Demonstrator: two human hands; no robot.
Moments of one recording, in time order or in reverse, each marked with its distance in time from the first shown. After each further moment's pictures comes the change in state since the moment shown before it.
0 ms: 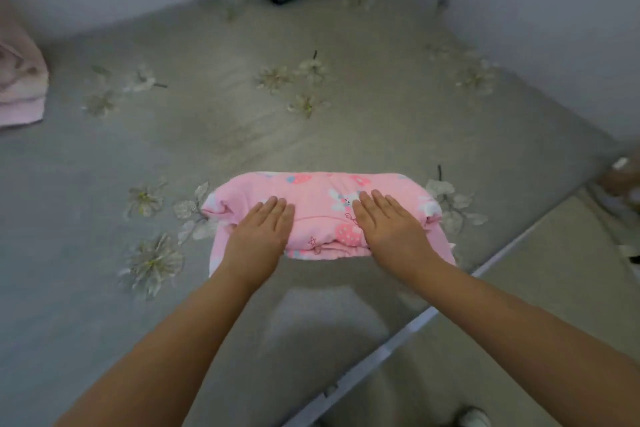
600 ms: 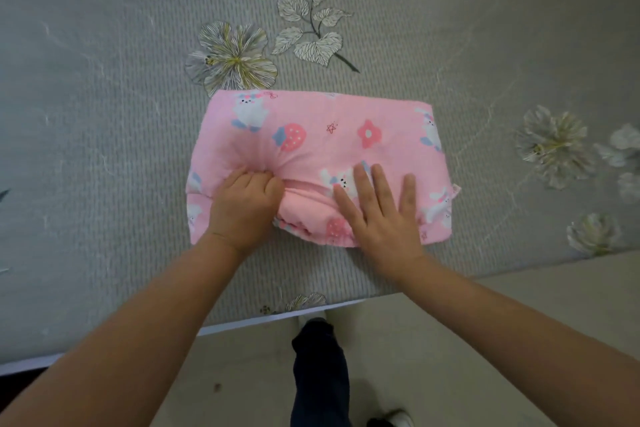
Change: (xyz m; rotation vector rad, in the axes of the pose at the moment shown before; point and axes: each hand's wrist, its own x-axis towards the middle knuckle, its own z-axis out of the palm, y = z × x) left_hand -0.265 -0.028 0.102 -0.065 -0.070 -0.449; right_hand -0.046 -0.237 0.125 -0.013 -0.064 -0.293
